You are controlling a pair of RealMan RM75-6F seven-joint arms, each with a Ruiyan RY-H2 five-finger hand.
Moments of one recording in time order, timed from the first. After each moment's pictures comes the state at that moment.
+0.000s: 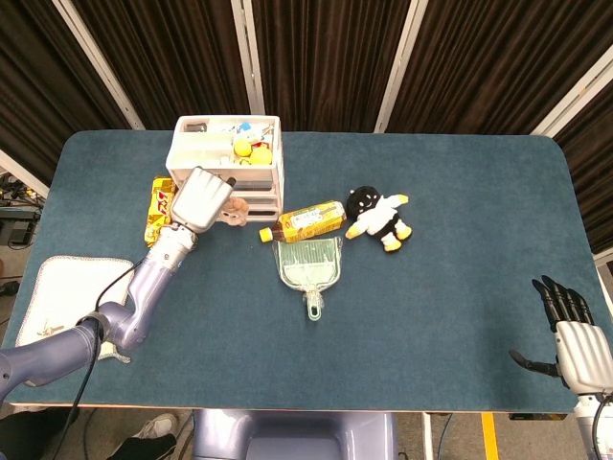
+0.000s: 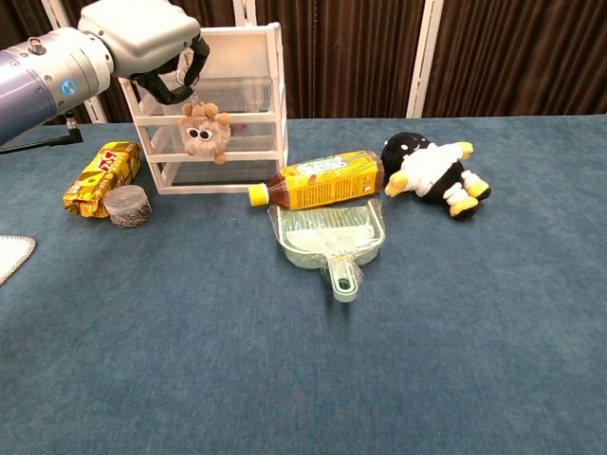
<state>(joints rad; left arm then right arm) -0.95 -1.58 -0.24 -1.11 1.25 1.02 0.64 0.06 -1.05 0.05 -1.70 -1.46 1.43 0.08</state>
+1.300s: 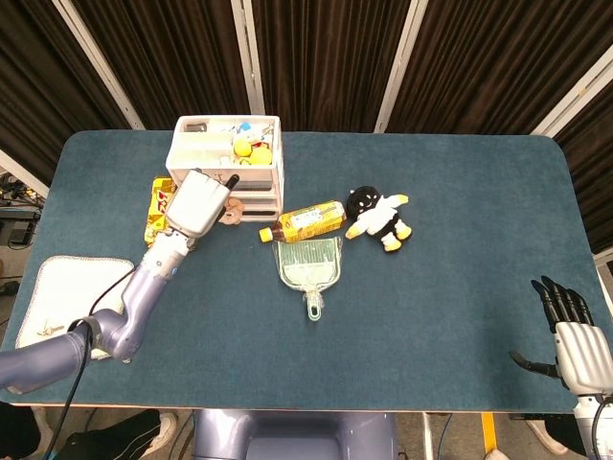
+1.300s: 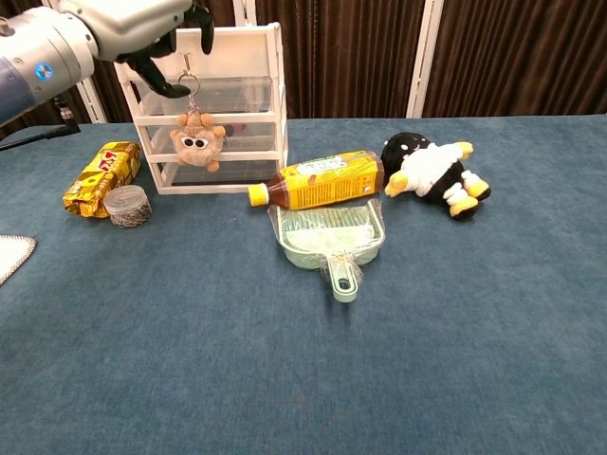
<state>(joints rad) -0.91 -1.52 -0.24 -1.25 1.27 1.11 0.58 0.06 -1.05 0.05 -1.70 -1.47 1.43 0.07</state>
